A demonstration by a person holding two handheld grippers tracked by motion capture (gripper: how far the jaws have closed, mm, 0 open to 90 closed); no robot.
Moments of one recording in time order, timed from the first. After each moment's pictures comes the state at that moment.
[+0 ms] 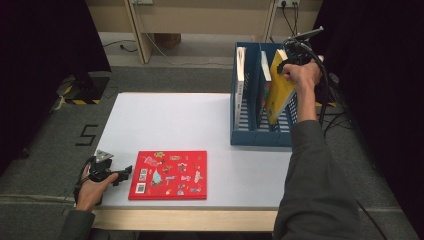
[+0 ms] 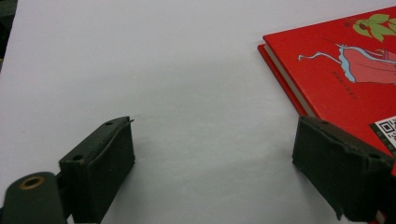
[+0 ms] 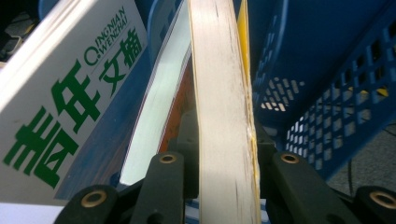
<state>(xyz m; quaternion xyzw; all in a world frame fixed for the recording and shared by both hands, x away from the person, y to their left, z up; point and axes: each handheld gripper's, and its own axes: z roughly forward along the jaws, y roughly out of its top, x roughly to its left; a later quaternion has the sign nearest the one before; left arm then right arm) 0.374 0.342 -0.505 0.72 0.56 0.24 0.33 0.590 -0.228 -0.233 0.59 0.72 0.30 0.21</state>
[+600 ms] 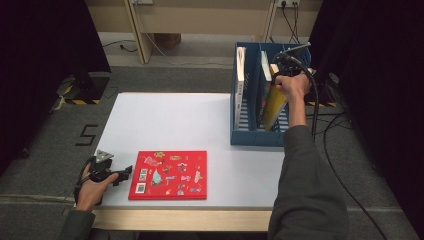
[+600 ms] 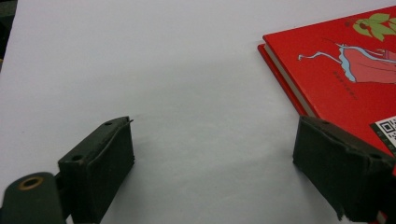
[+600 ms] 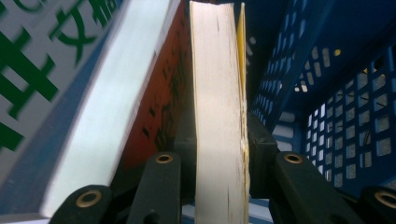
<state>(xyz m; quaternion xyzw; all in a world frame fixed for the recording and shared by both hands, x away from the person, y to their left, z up) 0.374 0.342 -0.505 0.72 0.56 0.24 0.33 0.608 -0.224 -0.284 0.60 0.73 0.28 0.19</state>
